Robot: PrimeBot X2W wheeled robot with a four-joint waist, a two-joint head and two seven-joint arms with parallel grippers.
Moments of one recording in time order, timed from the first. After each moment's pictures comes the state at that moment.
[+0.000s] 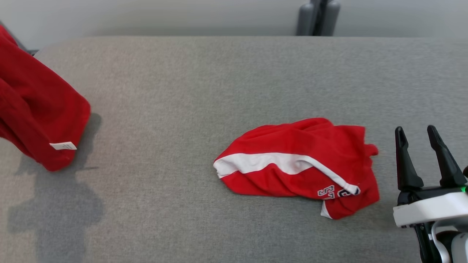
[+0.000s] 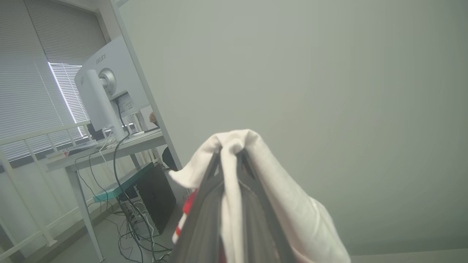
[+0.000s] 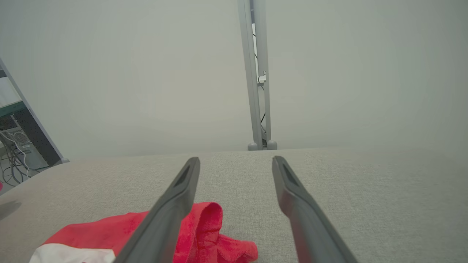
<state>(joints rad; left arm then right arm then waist) -0.66 0.77 -0.11 0.08 -0.48 0.22 0.08 -0.09 -0.05 -0.08 -0.09 0.23 0.13 -0.05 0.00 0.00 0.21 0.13</state>
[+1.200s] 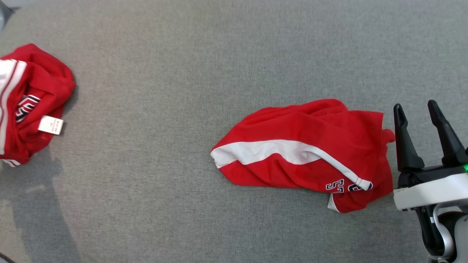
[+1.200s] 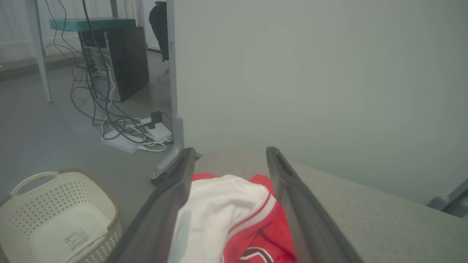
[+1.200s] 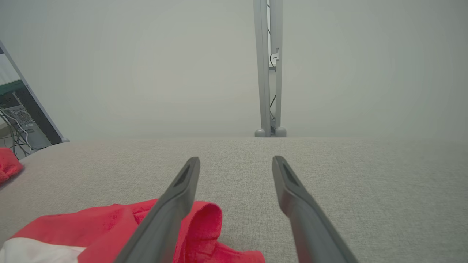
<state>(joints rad) -0.75 0.48 0.01 0.92 -0.66 -0.10 -0.26 -0.17 -0.09 -0.05 -0.13 0.21 0.13 -0.01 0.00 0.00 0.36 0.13</state>
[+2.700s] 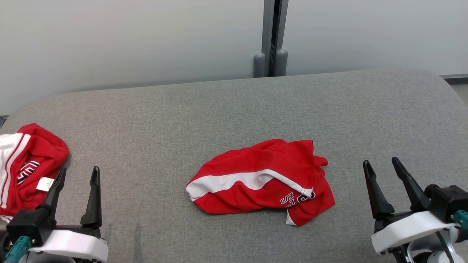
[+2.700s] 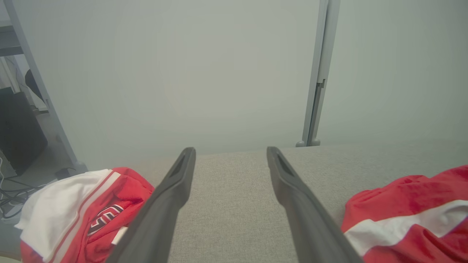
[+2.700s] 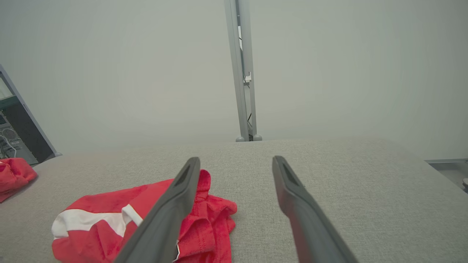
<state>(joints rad) 0.04 0.24 0.01 0.01 -0.28 0.02 -0.13 -0.03 -0.08 0.03 0.03 0.25 0.13 -0.04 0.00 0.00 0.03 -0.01</state>
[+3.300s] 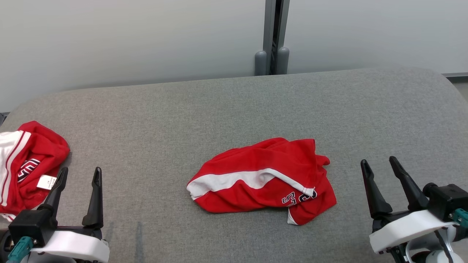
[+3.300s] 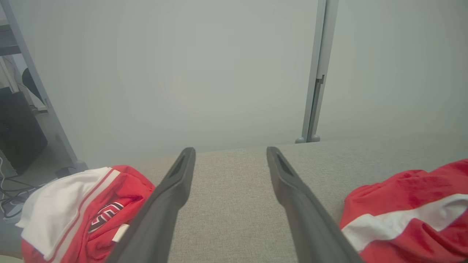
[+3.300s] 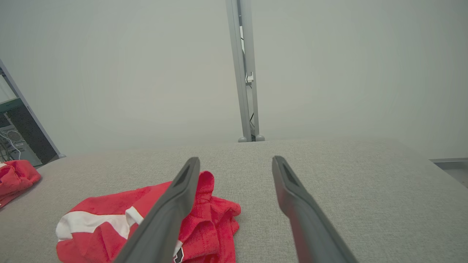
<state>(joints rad) 0.05 0.25 0.00 -0.02 -0.28 0.03 -0.12 -0.03 -0.08 0.03 0.02 0.26 0.13 -0.03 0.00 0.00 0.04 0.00</state>
